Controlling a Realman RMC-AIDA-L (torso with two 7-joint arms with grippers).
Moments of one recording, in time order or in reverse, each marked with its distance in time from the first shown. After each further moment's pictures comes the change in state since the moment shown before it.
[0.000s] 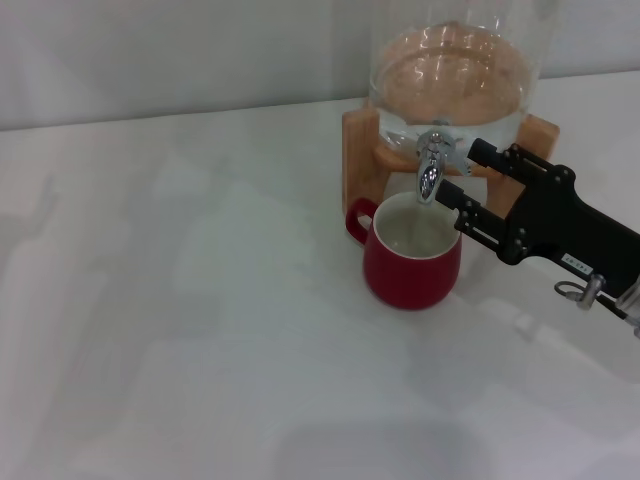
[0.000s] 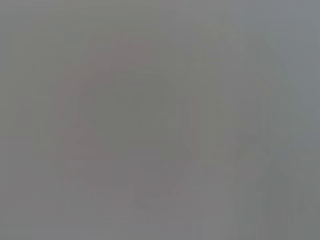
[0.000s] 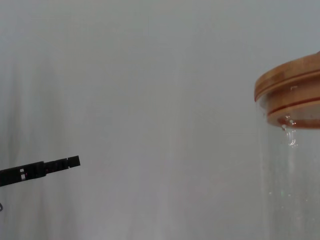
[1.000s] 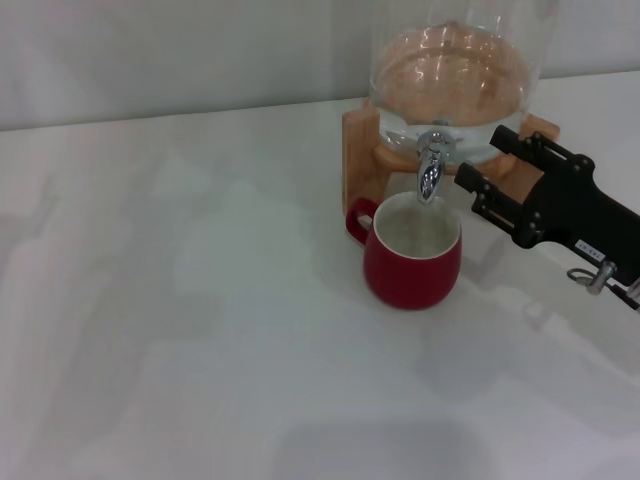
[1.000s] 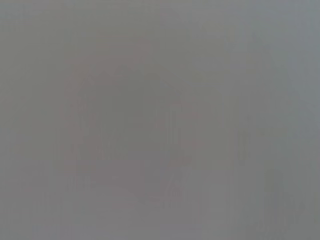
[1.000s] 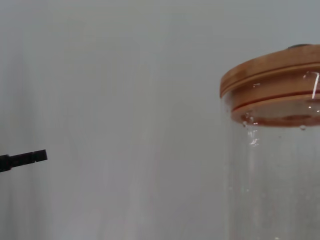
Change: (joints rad) left arm 0.002 0.000 0.000 -0.004 0.000 0.000 -0.008; right arm -0.008 0.000 0.052 0.000 0.011 -0.037 -0.015
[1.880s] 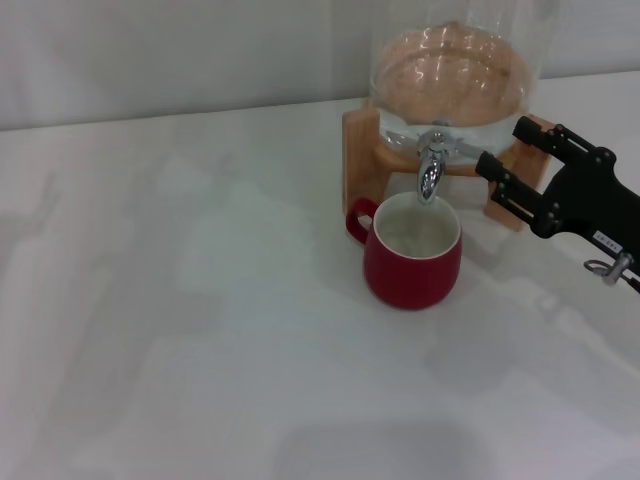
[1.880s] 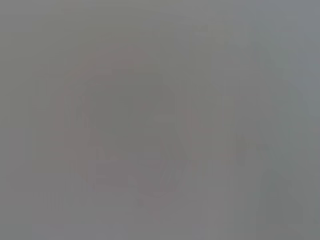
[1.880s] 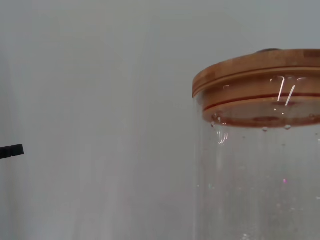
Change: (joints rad) left arm -0.006 0.002 0.000 0.000 0.000 0.001 0.000; right arm -0.005 -0.013 0.040 -0.008 0.000 -0.011 -0.011
